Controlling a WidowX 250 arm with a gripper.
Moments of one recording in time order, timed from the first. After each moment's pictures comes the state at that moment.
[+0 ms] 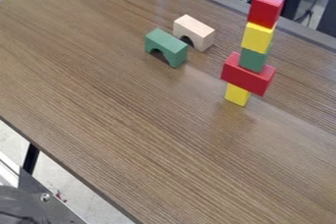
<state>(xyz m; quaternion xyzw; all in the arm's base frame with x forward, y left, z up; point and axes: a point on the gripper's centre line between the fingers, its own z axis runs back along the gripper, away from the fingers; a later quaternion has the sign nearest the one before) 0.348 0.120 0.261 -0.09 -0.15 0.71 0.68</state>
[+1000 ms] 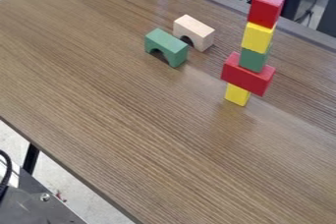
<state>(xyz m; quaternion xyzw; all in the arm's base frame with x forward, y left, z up) 0.377 0.016 0.242 0.00 -0.03 0.79 0.62</state>
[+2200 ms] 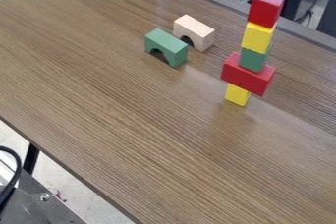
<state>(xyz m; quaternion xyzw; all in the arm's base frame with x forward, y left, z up) 0.365 -0.028 0.210 0.00 -0.03 0.77 0.64</state>
